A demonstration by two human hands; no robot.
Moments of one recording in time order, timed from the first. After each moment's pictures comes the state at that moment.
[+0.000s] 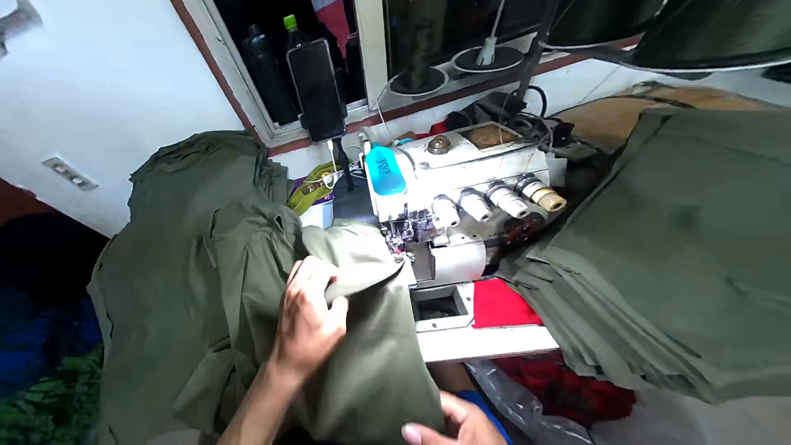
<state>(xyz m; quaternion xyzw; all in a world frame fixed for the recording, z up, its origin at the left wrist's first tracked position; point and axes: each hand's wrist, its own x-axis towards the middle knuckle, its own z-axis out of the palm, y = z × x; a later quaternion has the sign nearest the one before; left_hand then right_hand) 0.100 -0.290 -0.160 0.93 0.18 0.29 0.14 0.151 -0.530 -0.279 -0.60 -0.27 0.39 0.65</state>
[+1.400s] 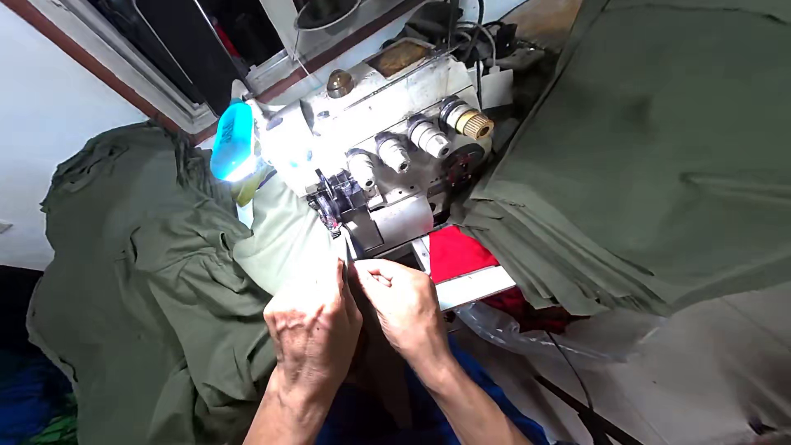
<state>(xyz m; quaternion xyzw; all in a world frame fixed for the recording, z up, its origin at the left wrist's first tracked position) 0.149 -0.362 -0.178 0.93 0.14 0.32 -0.12 0.209 -0.449 -0.233 -0.71 -0.13 0.13 0.68</state>
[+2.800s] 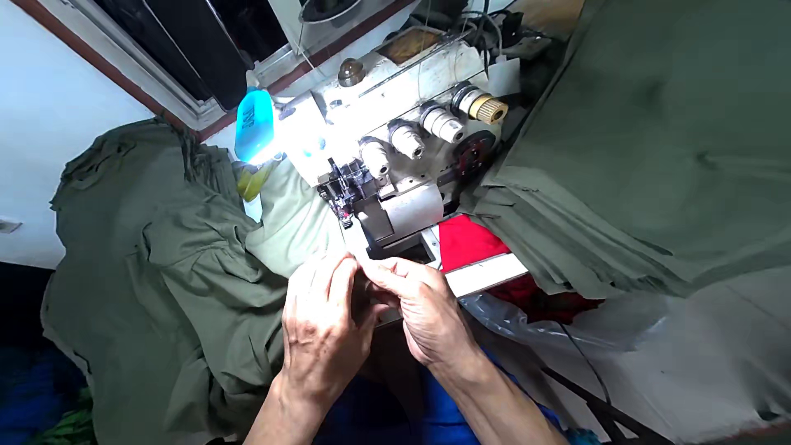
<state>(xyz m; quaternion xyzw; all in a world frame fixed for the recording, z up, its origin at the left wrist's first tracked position) 0.121 -0.341 -0.196 0.96 0.03 0.28 -0.02 0.203 -0.451 -0.221 -0.50 0.02 0.31 0.81</state>
